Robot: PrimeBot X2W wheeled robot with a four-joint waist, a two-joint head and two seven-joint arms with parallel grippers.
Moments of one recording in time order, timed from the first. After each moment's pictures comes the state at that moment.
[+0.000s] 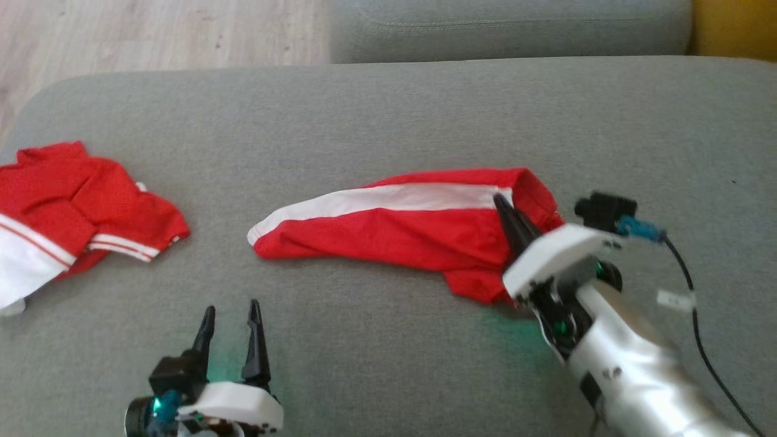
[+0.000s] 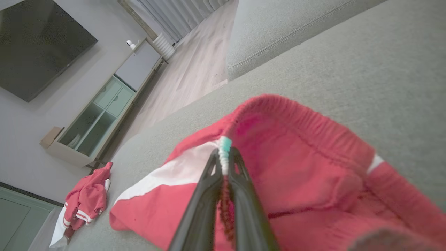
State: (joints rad) left arm -0.08 0.05 -0.19 0.50 -0.31 0.02 -0.26; right arm -0.59 -0.07 0.57 0.87 0.96 0.12 -0.11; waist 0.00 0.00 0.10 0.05
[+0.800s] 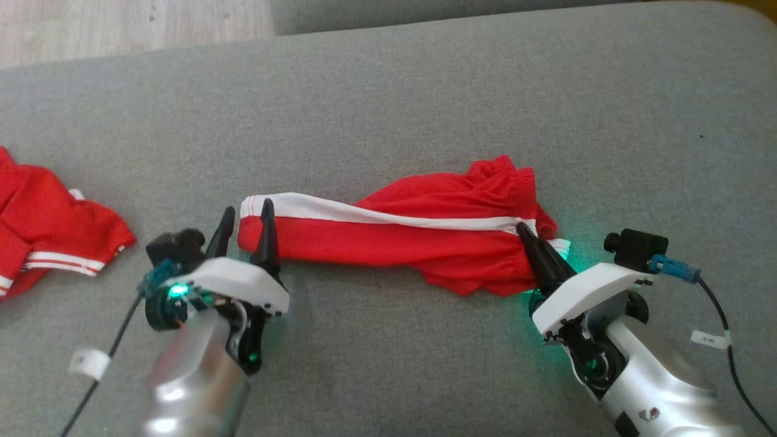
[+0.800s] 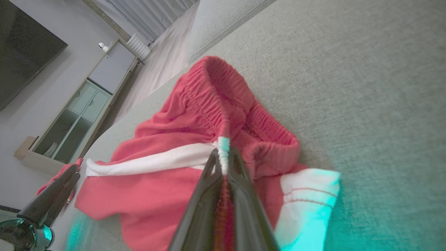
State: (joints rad) left arm -0.54 0.04 -0.29 0.90 -0.58 -0.12 -0.21; right arm -0.42 -0.22 0.64 0.66 1.02 0.12 -0.14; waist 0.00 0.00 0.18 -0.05
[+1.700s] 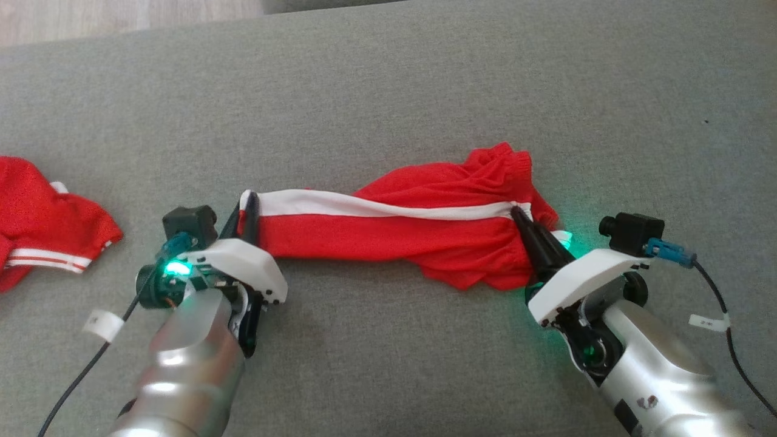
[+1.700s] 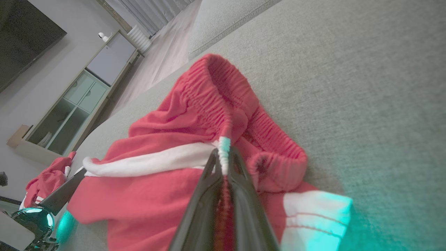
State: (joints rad) left arm -0.72 0.03 -0.39 1.18 -0.52 -0.10 -0.24; right arm -0.46 -0.22 0.66 0.65 0.98 0.12 -0.15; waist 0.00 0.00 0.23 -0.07
